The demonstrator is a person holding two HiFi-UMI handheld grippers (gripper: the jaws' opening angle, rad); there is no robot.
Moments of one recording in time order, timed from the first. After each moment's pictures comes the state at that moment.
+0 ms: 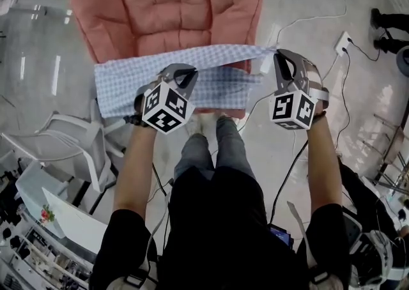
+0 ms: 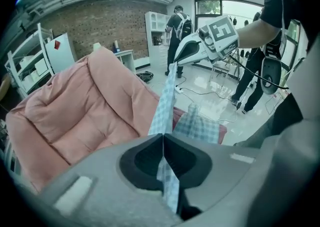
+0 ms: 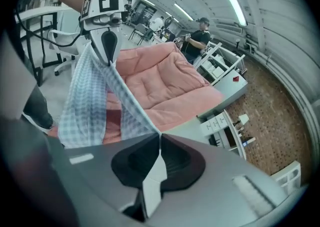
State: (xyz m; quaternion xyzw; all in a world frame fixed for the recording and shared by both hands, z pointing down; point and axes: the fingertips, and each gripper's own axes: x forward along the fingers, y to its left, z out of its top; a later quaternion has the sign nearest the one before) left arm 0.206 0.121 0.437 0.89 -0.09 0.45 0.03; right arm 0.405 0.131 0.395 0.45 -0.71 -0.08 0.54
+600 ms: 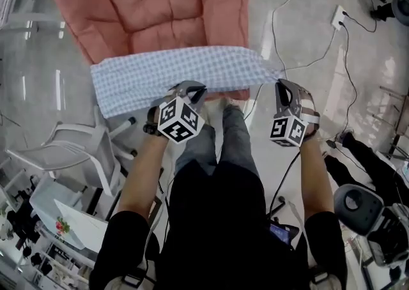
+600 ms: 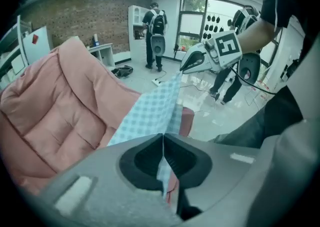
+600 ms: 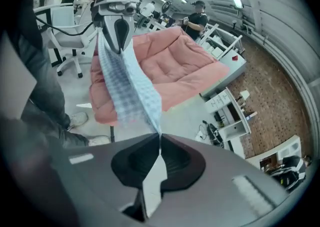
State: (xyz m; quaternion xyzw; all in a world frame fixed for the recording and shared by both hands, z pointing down) left arm 0.196 0.230 0.485 0.88 0.01 0.47 0.03; right arm 0.392 0.301 0.478 0.48 -0.67 0.02 0.57
